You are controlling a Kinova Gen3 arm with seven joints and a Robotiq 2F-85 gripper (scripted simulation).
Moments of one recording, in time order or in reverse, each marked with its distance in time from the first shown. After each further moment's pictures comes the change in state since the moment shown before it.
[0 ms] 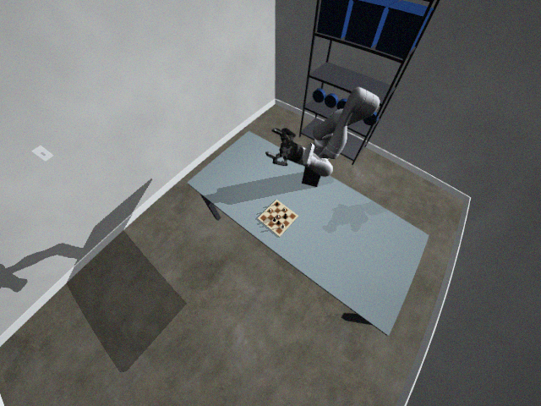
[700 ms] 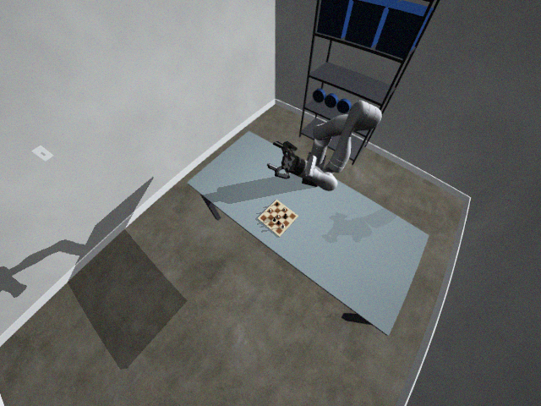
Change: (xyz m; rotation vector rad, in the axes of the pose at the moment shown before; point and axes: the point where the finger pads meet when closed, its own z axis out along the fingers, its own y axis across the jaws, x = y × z) arm 0.002 -0.043 -0.020 -0.070 -0.102 0.133
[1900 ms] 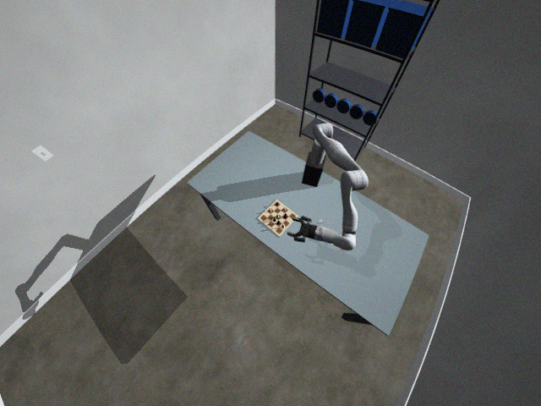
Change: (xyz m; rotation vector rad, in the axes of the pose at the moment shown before) arm -0.217 -0.245 -0.329 -0.195 -0.824 0.421
